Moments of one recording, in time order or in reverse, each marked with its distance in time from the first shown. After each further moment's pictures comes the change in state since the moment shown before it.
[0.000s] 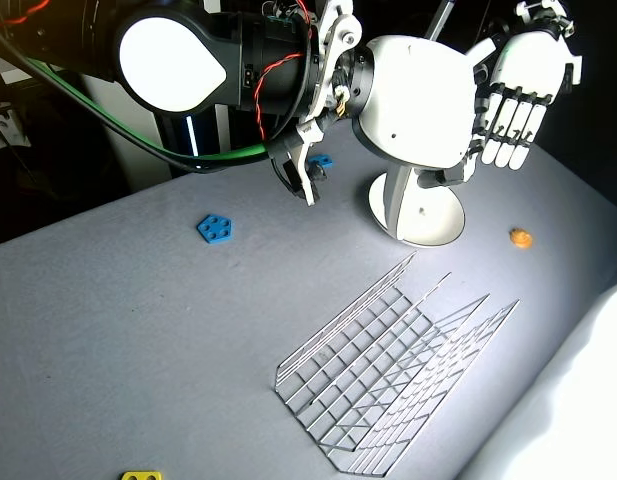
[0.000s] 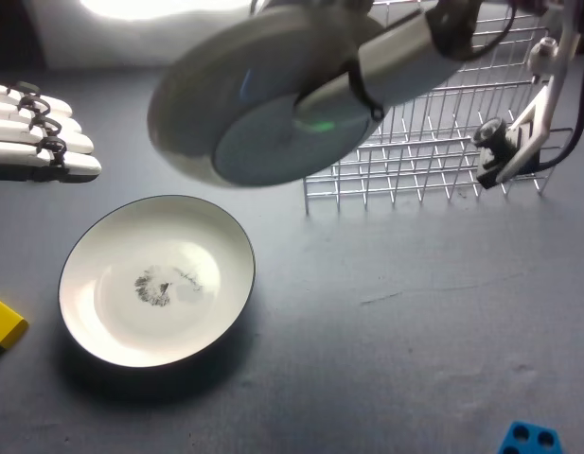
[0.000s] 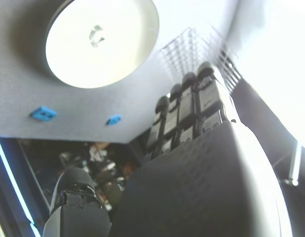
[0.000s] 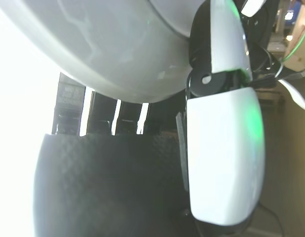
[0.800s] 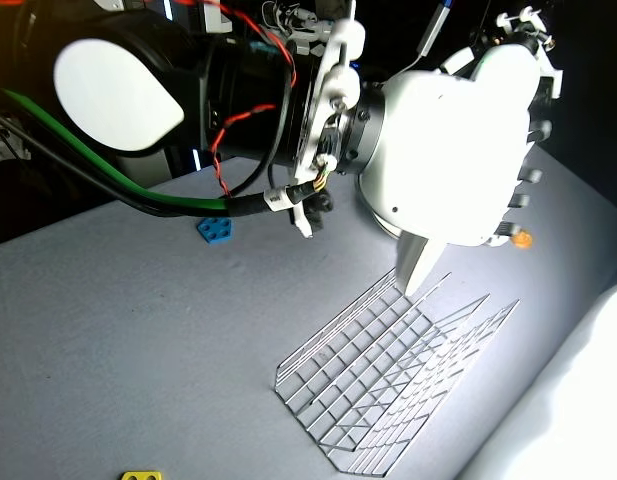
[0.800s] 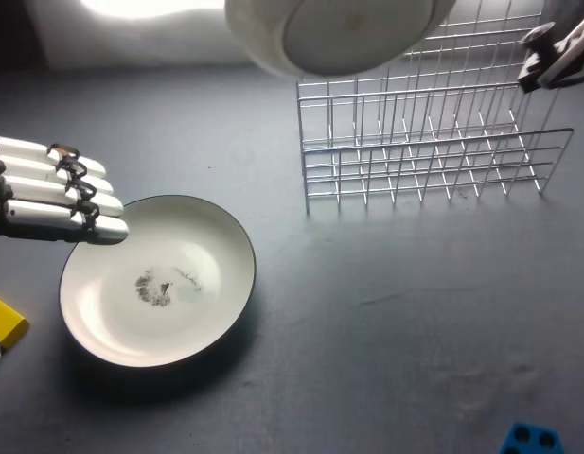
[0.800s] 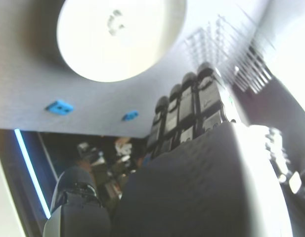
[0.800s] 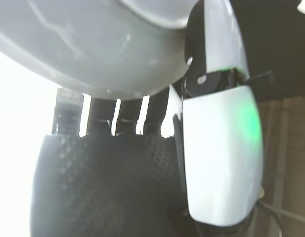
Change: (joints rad) left arm 0.077 -0.027 -0.058 0.039 0.016 -0.005; right arm 0.063 0.013 0.168 -0.055 0.004 0.173
